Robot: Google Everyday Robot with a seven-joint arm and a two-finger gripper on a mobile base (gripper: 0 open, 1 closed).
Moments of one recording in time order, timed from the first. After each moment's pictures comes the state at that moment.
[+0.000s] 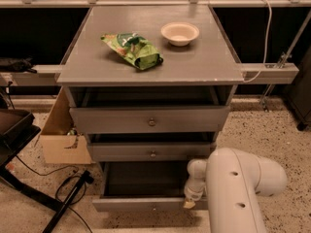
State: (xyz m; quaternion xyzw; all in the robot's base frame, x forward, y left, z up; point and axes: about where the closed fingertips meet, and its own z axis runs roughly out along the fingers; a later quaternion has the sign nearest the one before) arm 0.499 -0.154 0.143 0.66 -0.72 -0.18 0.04
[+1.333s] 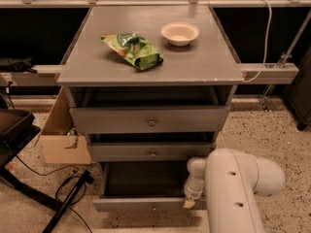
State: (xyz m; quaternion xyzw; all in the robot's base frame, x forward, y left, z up) arm 0.506 -0.153 0.144 0.66 -0.72 -0.19 0.04
